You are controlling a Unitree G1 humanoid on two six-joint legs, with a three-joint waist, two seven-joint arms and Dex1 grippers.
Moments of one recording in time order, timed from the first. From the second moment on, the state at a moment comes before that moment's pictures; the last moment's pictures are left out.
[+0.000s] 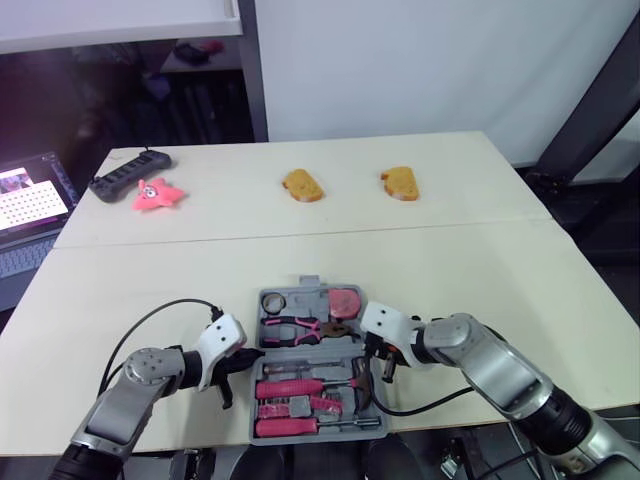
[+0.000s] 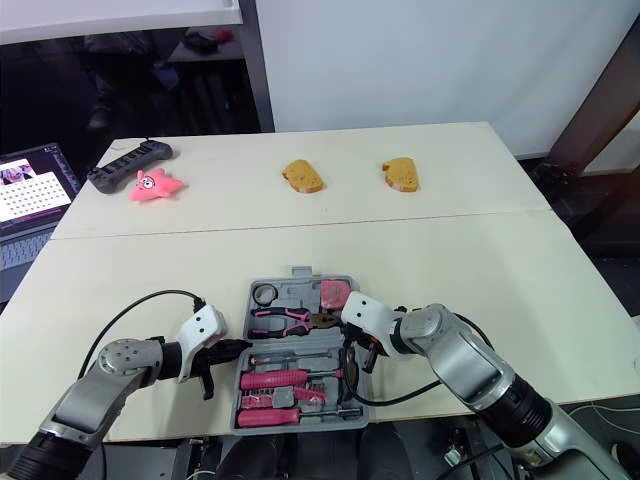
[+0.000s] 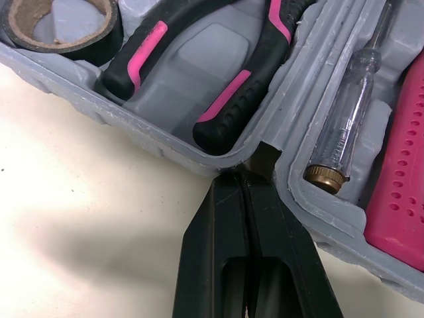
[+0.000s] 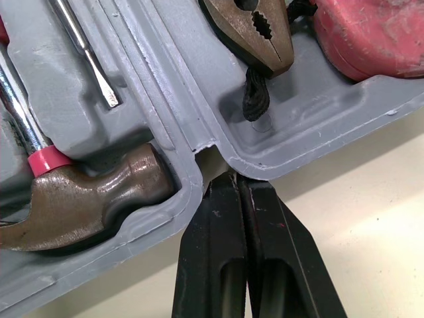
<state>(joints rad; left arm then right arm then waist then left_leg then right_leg) 0.01 0.63 -0.15 -0.12 -0.14 0.36 -0.91 -0.35 -0.68 0.52 -0.36 0.03 0.97 0.77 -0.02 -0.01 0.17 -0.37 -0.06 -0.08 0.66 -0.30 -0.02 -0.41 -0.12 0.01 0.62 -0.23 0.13</state>
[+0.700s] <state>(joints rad) 0.02 0.72 -0.12 -0.15 -0.14 0.37 -0.93 -0.32 -0.80 0.40 -0.40 0.05 0.93 0.80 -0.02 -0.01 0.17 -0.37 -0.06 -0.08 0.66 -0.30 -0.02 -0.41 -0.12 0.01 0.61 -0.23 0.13</state>
